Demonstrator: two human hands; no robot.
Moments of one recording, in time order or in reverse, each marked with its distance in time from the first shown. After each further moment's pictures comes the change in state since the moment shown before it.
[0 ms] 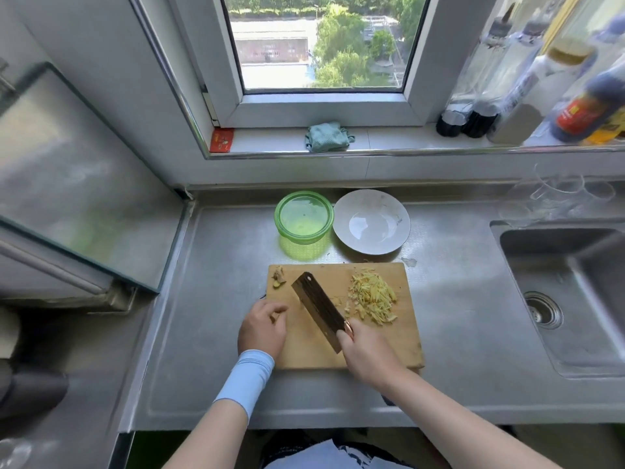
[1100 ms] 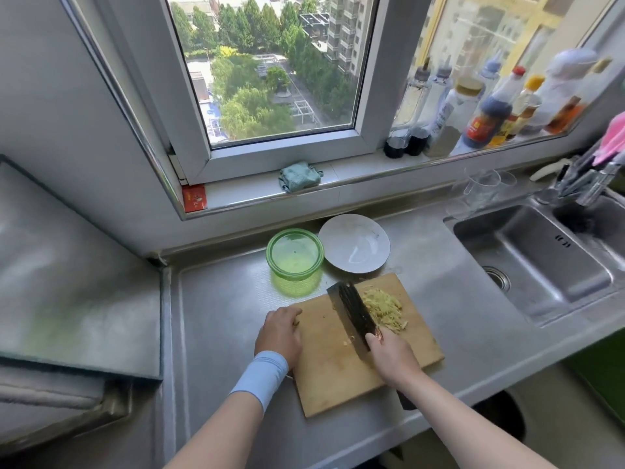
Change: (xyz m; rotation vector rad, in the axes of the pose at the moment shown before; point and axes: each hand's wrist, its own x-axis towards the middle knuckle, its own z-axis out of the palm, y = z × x) left_hand 0.099 -0.006 -0.034 0.147 -0.445 0.363; right_hand 0.015 -0.039 0.033 0.140 0.391 0.354
